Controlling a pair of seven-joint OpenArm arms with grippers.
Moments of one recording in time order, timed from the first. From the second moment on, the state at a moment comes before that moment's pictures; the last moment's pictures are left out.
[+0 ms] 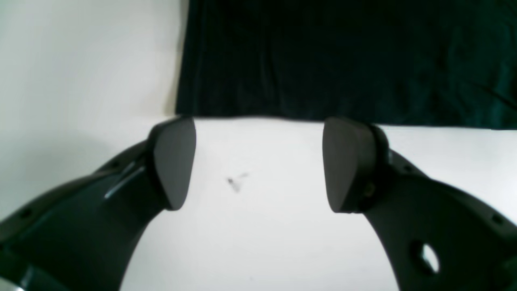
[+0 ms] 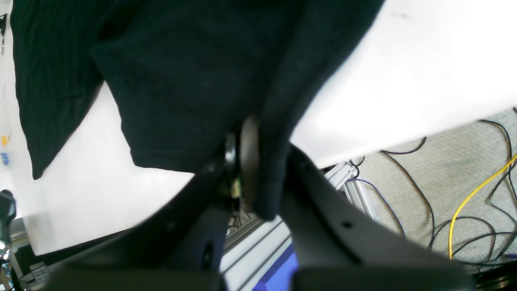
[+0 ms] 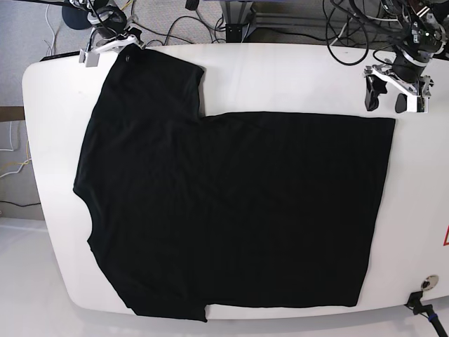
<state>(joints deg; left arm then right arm) 22.2 -7.2 -42.8 100.2 -25.1 -42.0 38.6 -41.6 4.3 23.8 102.2 53.3 13.6 -38.1</state>
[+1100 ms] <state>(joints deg) 7.5 -14.1 -36.5 73.5 -27.6 -42.1 34.6 -40.6 5.2 23.8 102.2 53.3 13.6 -38.3</state>
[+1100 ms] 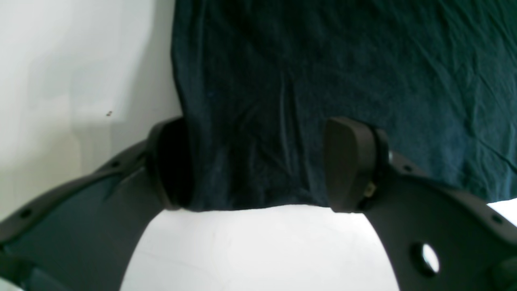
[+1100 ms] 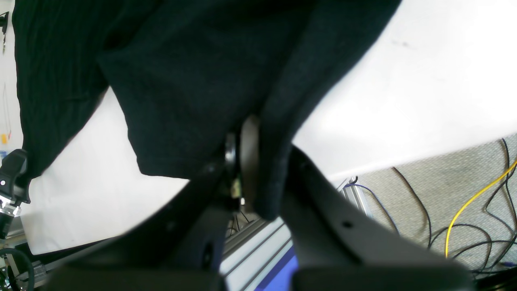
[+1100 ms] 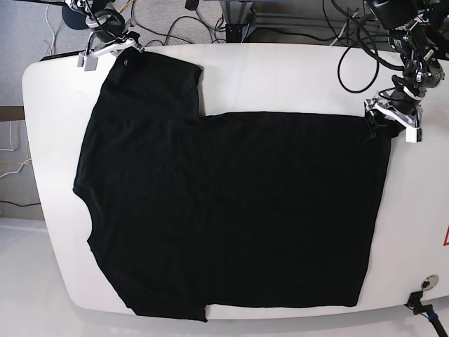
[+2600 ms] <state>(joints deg) 40.6 -11.3 -41.1 103.0 -25.8 -41.8 37.7 -61.7 2.5 27.4 112.7 53.7 22.5 -37.4</state>
